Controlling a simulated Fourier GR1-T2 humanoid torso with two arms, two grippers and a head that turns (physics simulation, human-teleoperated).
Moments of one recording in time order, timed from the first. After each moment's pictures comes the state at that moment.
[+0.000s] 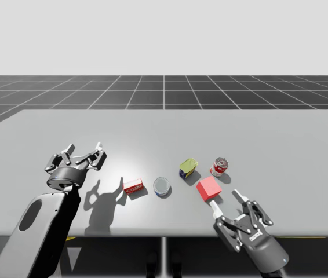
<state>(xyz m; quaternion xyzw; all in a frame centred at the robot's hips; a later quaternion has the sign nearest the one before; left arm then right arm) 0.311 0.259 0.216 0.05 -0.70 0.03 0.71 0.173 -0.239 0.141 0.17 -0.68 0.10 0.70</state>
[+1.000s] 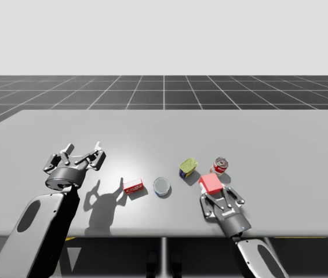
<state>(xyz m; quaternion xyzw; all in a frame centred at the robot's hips) 0.309 0.260 0.218 0.05 -0.70 0.03 0.71 0.225 -0.210 0.105 0.06 -0.66 0.13 0.73</state>
